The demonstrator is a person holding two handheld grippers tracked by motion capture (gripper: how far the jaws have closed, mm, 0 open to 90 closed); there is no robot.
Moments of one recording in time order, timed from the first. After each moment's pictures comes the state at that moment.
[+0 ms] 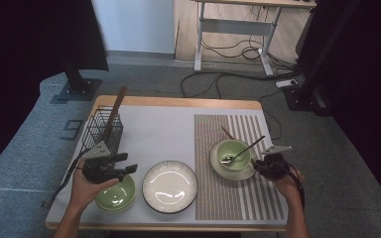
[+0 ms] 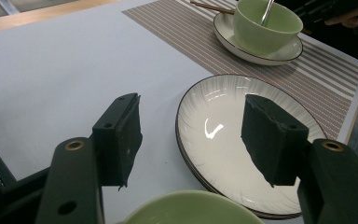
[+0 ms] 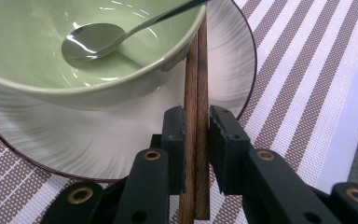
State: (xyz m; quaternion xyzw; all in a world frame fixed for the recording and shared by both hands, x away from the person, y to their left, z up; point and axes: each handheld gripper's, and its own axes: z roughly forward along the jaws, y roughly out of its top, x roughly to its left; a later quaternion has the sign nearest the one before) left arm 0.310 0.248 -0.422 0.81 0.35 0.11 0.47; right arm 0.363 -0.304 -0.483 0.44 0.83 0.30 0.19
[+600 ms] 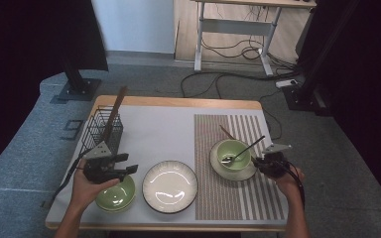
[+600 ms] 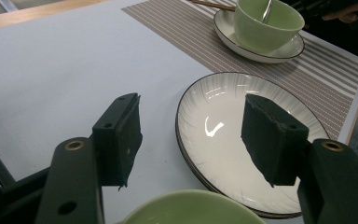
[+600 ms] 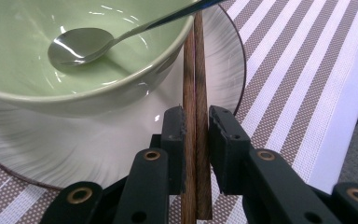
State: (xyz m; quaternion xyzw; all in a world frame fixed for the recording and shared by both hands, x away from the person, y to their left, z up) left arm 0.311 0.246 -0.424 0.81 0.35 0.11 0.46; right arm 0.370 -0.307 -0.485 0.42 0.83 0.30 0.20
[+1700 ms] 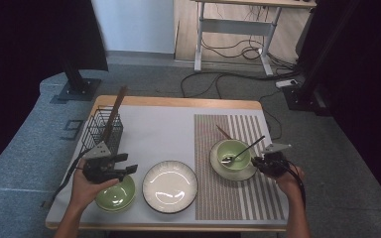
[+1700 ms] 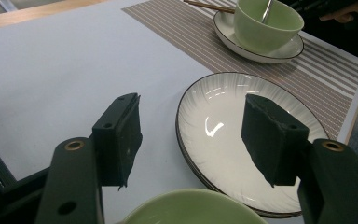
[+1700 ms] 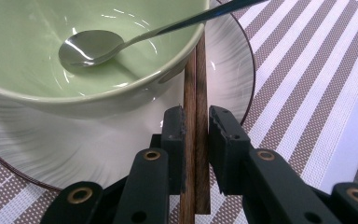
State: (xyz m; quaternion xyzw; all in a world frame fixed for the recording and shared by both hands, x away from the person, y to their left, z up) left arm 0.311 0.248 -0.424 0.81 0.35 0.11 0.46; right arm 0.375 -0.309 -0.487 0.39 0.84 0.31 0.20
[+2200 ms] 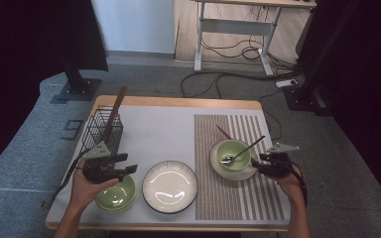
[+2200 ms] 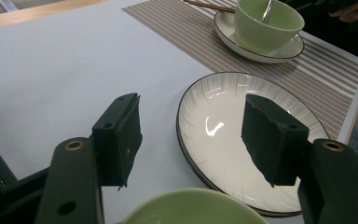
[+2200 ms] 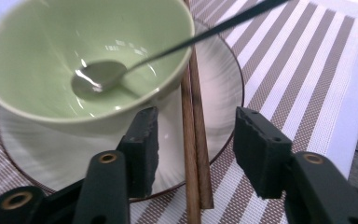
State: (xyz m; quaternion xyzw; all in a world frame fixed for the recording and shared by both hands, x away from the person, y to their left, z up) left arm 0.311 0.249 -0.423 0.81 0.35 0.11 0.47; right arm 0.364 -0.315 -0.479 0.43 0.80 0.36 0.20
